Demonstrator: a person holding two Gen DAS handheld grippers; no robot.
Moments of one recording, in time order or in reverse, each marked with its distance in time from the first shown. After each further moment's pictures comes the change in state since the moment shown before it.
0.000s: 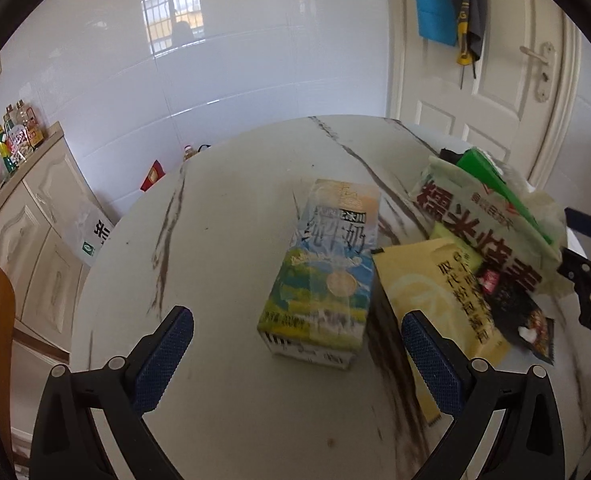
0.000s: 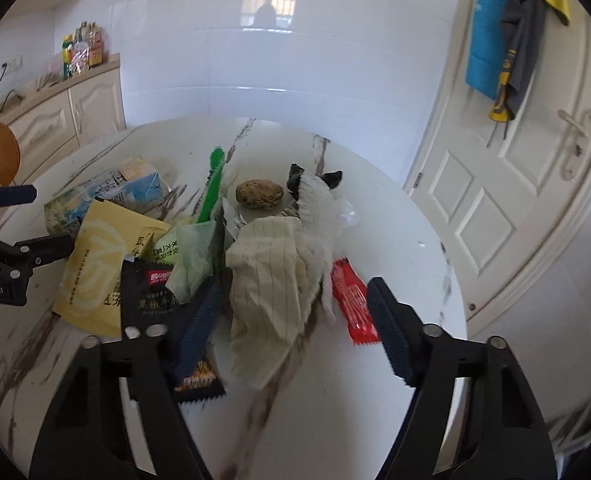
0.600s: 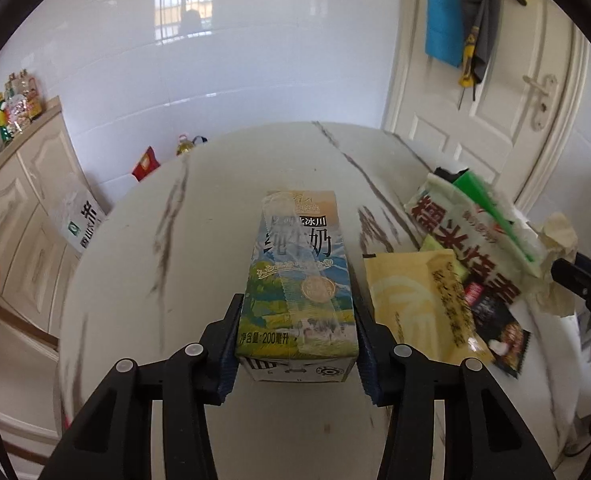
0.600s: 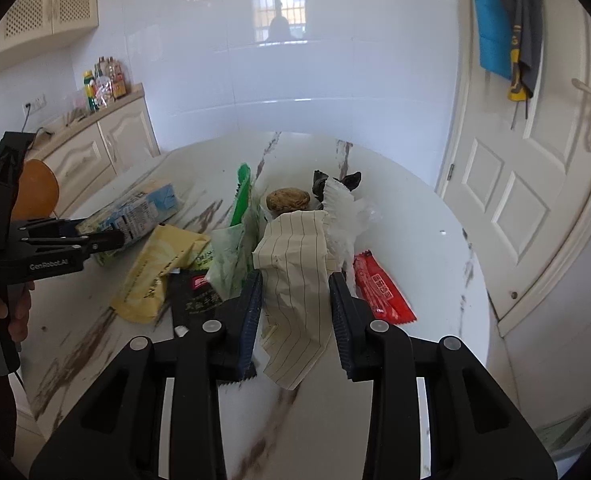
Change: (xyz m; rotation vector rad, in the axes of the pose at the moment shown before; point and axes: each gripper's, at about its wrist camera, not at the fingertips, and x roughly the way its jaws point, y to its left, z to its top) left arm 0.003 0.018 -0.002 -0.093 -0.033 -0.071; right arm -0.038 -0.027 -0.012 0.121 -0.054 0.175
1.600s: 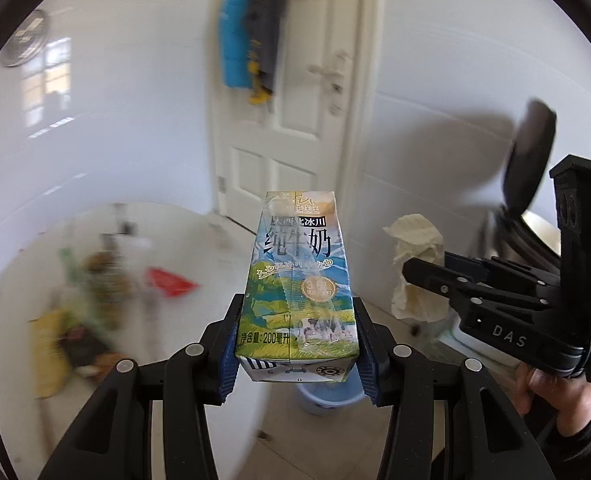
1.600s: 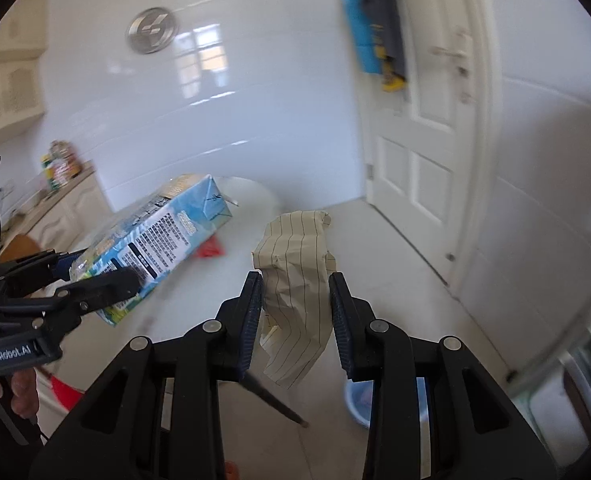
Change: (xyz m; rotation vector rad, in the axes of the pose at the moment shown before) left arm -0.096 -0.296 -0.052 0.339 -0.109 -0.401; right arm -0.172 -0.160 -0.107 0.293 -0.125 -0.175
